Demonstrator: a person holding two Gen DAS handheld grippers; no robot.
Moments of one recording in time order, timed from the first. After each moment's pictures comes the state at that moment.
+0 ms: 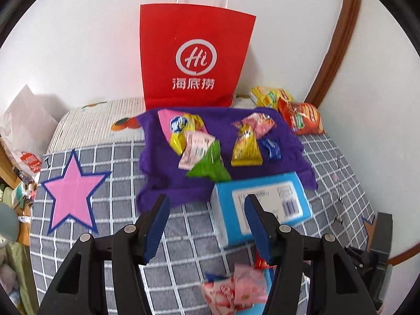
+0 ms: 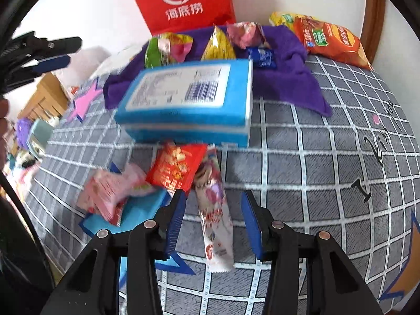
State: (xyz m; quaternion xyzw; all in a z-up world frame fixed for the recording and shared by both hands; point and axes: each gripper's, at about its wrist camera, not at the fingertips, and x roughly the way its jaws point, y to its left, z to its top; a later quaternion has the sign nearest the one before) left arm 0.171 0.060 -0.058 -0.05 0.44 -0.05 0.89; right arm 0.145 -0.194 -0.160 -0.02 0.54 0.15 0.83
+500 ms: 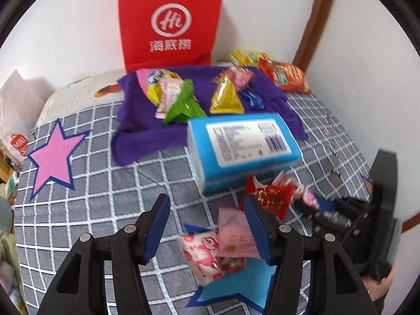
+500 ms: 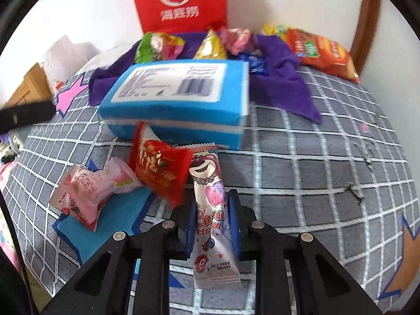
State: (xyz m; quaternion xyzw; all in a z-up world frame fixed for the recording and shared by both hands) left arm 0.122 0.024 -0.106 -0.02 0.48 -0.09 0.87; right arm 0.136 -0.184 -0.167 -0.06 0.50 0.11 0.86
